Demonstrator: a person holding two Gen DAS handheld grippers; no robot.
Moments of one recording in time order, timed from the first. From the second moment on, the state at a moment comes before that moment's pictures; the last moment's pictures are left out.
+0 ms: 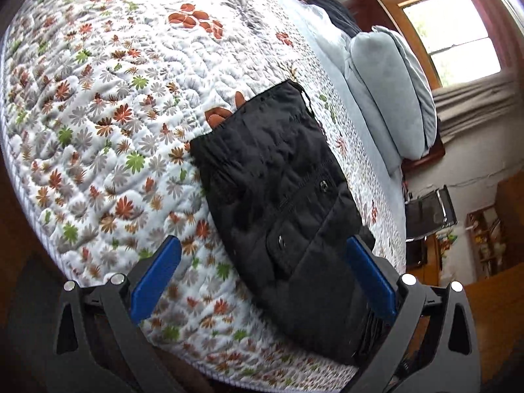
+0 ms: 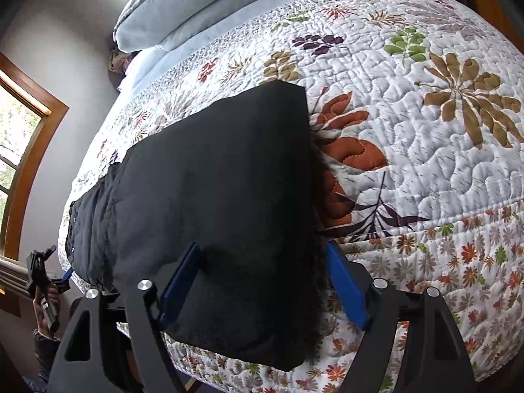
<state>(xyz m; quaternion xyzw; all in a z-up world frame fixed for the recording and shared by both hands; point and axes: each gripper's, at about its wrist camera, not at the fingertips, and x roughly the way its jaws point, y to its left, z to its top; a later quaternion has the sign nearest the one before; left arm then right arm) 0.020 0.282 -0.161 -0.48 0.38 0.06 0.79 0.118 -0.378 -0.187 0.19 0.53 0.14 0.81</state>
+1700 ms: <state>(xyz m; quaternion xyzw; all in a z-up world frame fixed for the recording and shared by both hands) 0.075 0.236 -0.211 -0.61 0.34 -0.07 0.71 0.121 -0.375 -0.197 0.18 0.54 0.14 0.81</state>
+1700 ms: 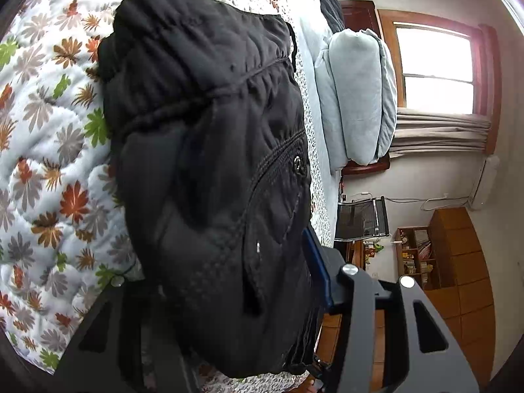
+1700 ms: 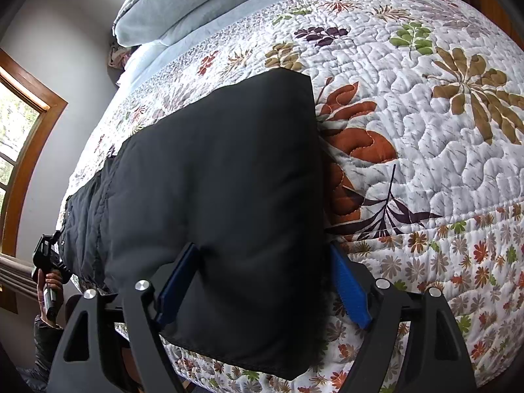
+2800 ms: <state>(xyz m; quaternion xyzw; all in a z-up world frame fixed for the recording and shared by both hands) 0.086 0.217 -0.176 -0.54 0.33 -0.09 0.77 0.136 -0.384 -0.189 0.18 0.54 0.16 0.81</state>
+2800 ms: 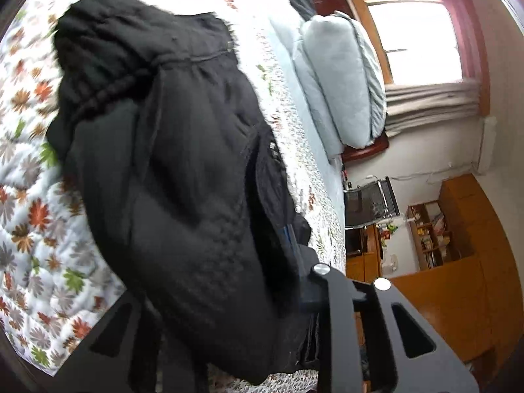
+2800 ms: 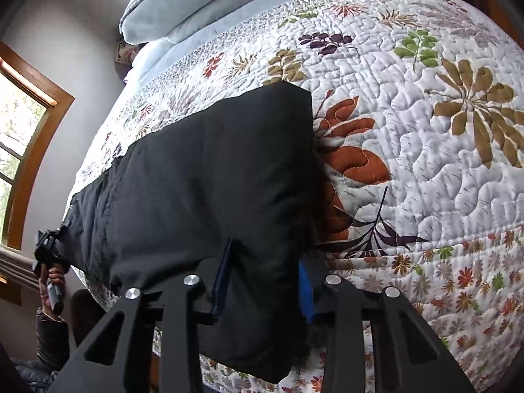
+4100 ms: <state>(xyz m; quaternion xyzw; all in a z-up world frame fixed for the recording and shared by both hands) 0.132 -0.018 -0.041 -0.22 0.32 -0.29 0.88 0.115 -0.423 -0.150 0.26 0.46 0.16 0.83</state>
